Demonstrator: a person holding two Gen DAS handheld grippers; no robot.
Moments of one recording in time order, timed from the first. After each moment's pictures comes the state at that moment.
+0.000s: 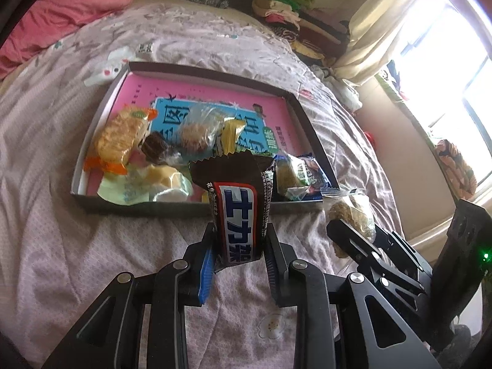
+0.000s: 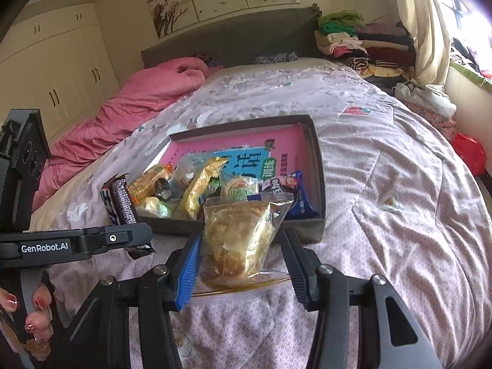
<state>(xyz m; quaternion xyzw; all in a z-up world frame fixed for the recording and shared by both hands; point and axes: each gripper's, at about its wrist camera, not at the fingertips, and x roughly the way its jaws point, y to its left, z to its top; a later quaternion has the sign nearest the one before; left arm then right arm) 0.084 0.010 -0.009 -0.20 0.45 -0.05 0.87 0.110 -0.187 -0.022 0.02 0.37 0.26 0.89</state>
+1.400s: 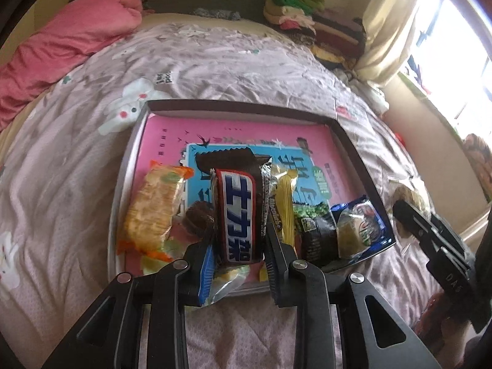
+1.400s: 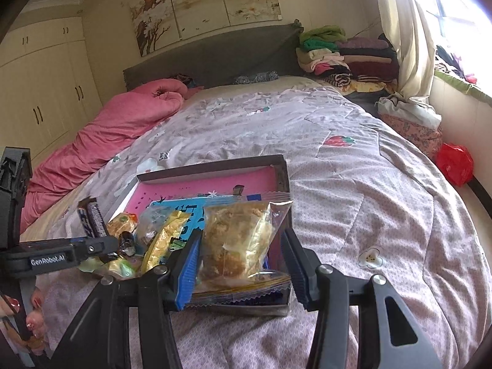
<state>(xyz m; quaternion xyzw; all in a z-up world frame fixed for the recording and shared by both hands) 0.146 0.037 -0.011 -0.13 0.45 0.01 0.88 0.175 -0.189 -0.009 0.03 0.34 0.22 0.92</state>
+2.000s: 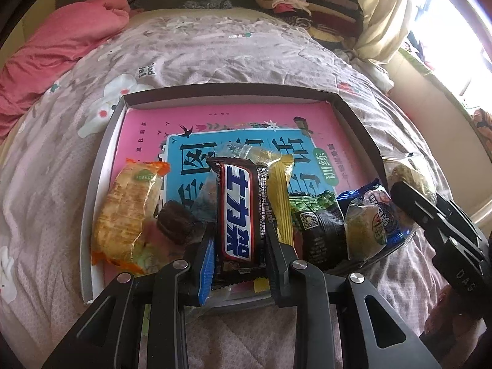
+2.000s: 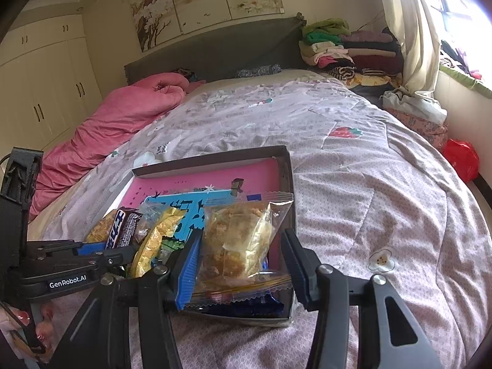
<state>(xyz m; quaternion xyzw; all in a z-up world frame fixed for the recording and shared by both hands) 0.165 0.013 -0.029 -0.09 0.48 0.01 0.87 0.196 -0.183 -0.031 0.03 0.35 0.22 0.91</state>
